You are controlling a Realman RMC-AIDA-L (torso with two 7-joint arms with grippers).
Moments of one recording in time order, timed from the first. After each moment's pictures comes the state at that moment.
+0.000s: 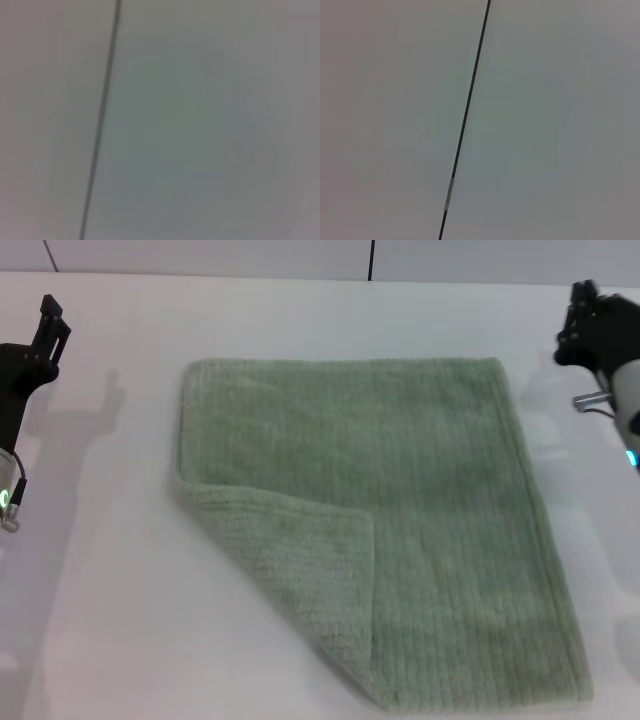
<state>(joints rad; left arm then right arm) -0.47 -2.07 -0.22 -0.16 1.48 1.28 -0.25 0.38 2.09 -2.05 -0.62 -2.42 0.73 2.80</state>
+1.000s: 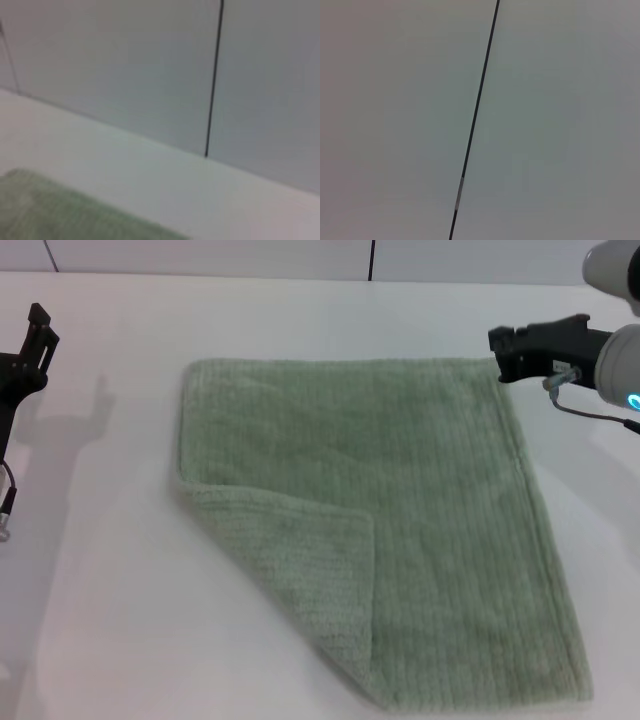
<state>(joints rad) -0.45 -2.07 -0.22 -0.16 1.48 1.30 -0.25 0.30 2.08 -1.61 -1.37 -2.41 -0.64 2.58</state>
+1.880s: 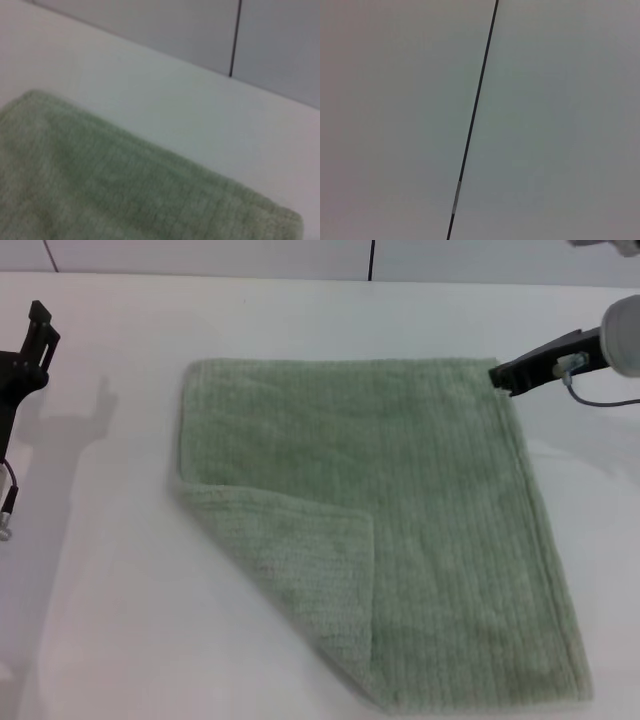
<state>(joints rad) -0.45 -2.07 -0.22 -0.16 1.48 1.31 -0.25 0.64 2.04 -1.32 -1.13 -2.48 -1.12 2.56</state>
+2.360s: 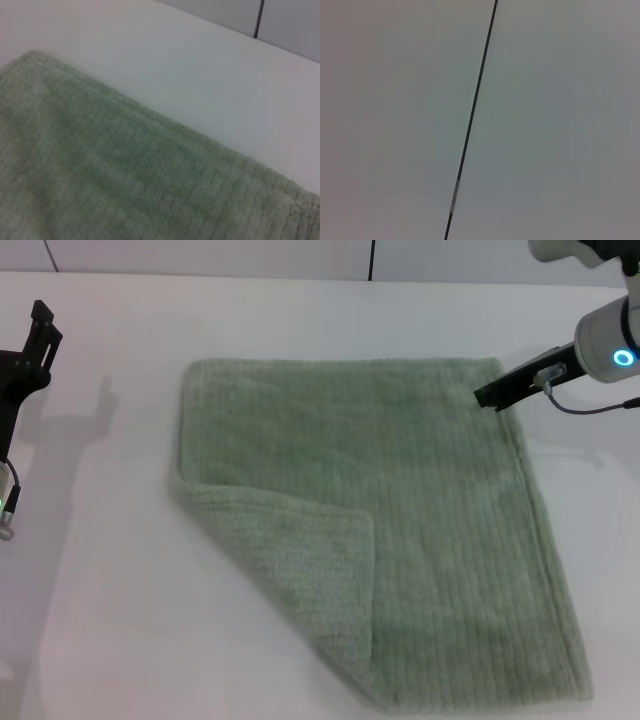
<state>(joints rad) -0.45 -2.07 -0.22 -0.17 1.48 1.31 -0.25 0.81 2.03 -1.24 -0.81 -2.48 -1.08 2.46</state>
